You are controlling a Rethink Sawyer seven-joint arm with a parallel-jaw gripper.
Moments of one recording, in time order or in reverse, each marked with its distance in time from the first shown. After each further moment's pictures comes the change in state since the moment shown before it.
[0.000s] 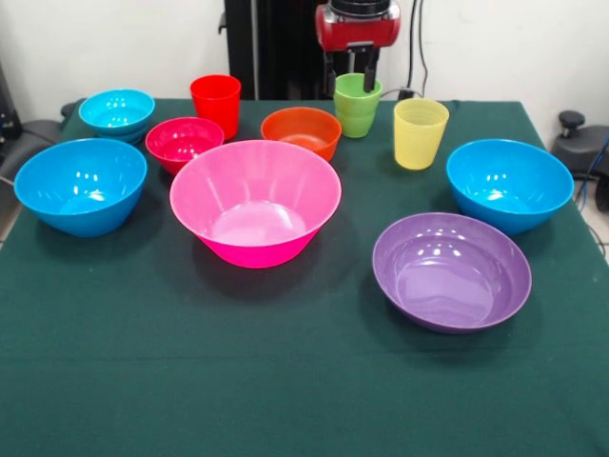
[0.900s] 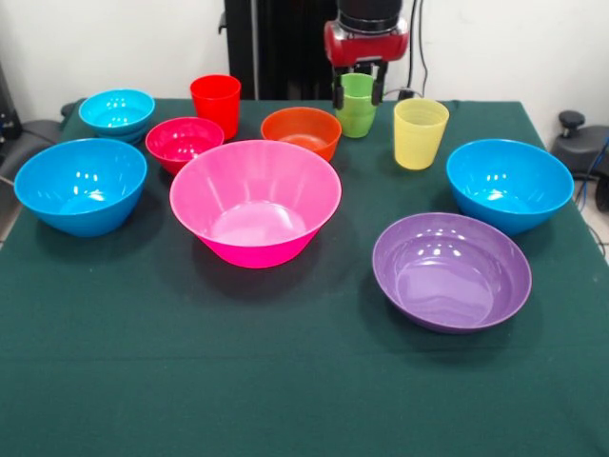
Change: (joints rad) arm 0.057 0.064 -0.007 -0.061 0.000 0.002 0.000
